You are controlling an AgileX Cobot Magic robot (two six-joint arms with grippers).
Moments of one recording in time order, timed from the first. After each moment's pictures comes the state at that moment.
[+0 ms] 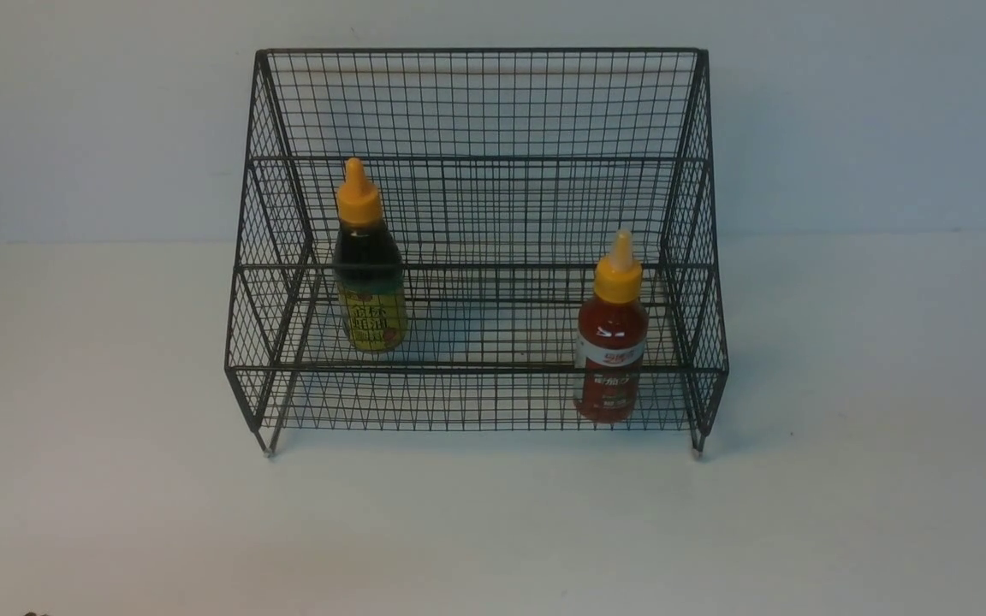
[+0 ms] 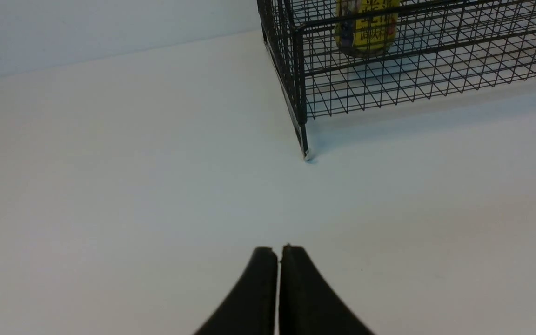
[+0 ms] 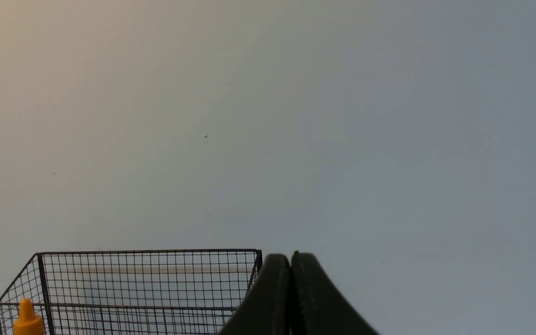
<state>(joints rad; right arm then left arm) 0.20 0.07 -0.38 -0.34 0.21 0.44 -0.11 -0.01 0.03 -0.11 0.38 0.18</state>
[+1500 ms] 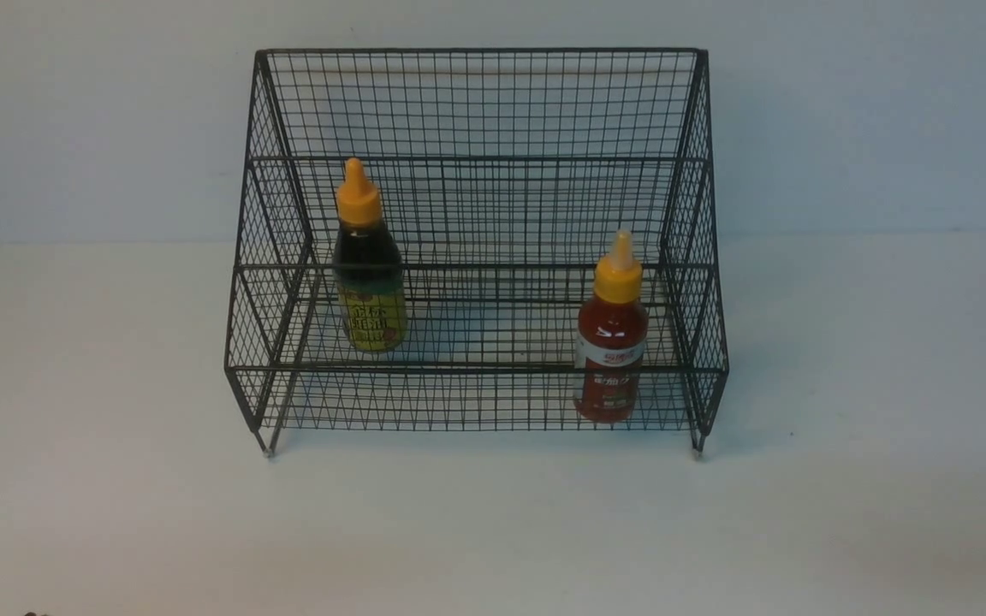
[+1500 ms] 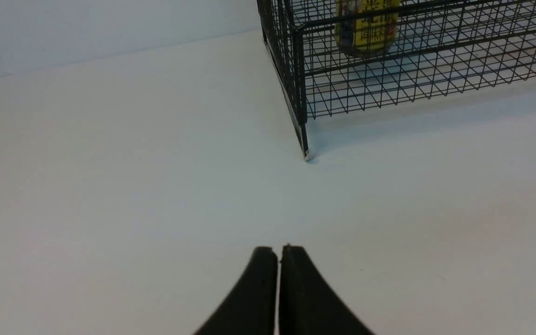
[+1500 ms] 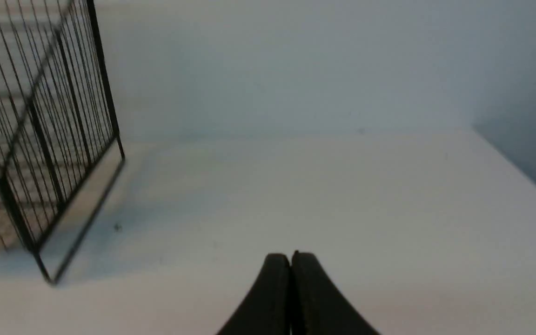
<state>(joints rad) -0.08 0.01 -0.01 -0.03 0.34 0.05 -0.11 -0.01 0.03 -0.11 0.38 0.18</state>
